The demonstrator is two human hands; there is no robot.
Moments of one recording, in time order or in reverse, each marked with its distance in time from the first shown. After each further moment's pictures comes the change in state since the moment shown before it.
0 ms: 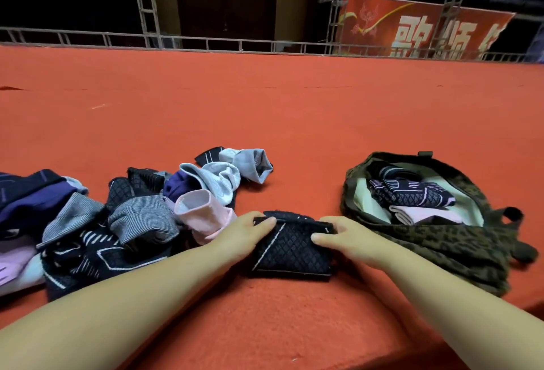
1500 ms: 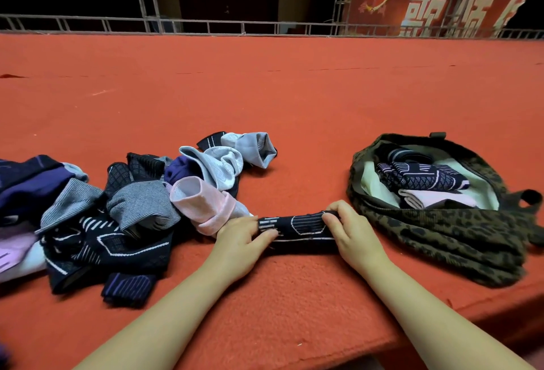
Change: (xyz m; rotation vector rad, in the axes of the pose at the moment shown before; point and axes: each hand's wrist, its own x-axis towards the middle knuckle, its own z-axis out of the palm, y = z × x) left_hand -0.013 -0.046 0.016 0.309 0.146 0.269; right_hand -0.007 0.023 0.029 -0.437 0.552 -0.141
